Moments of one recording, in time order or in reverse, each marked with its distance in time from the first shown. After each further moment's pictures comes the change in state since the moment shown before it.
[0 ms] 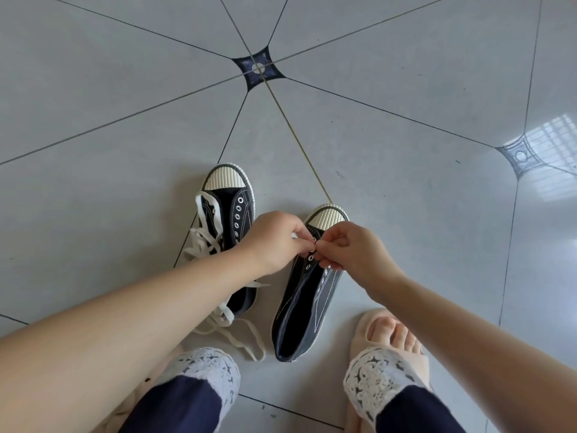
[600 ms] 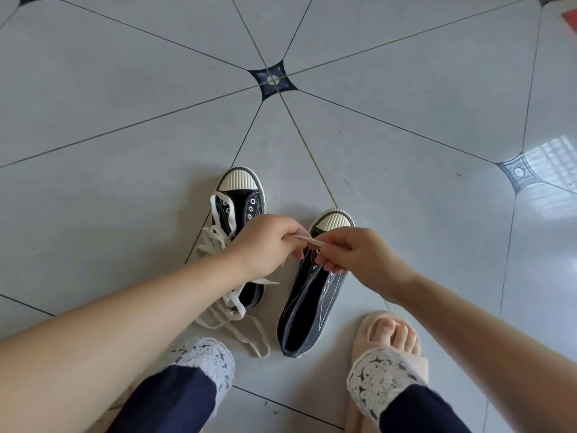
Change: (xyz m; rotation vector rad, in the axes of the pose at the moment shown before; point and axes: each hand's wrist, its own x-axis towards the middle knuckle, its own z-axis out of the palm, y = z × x) left_hand -0.031 -0.003 -0.021 -0.100 0.027 0.108; right_hand -0.021 -0.029 -0.002 -0.176 -0.197 -0.149
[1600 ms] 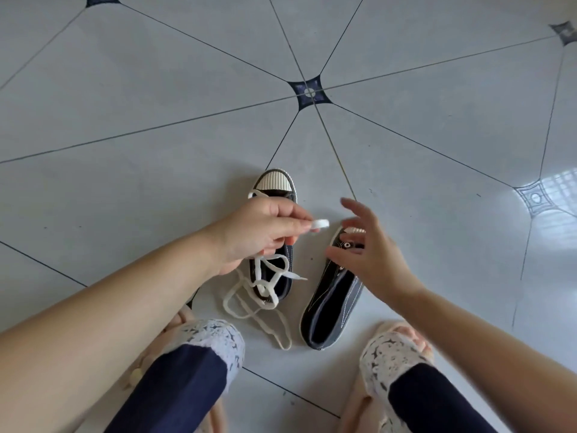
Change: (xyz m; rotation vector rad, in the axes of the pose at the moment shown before) left_hand -0.059 0.015 -0.066 -0.544 -0.073 -0.138; right_hand -0.011 -0.029 0.037 -0.155 0.211 -0.137
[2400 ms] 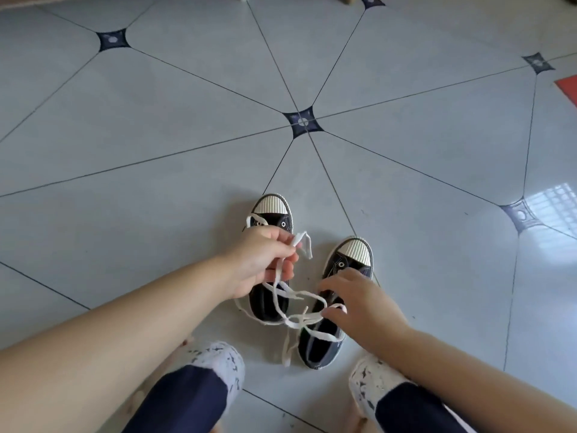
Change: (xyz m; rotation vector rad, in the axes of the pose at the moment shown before) left_hand 0.012 -0.006 0.013 -0.246 0.204 -0.240; right_hand -0.030 0.000 0.003 -0.583 -0.220 -0.051
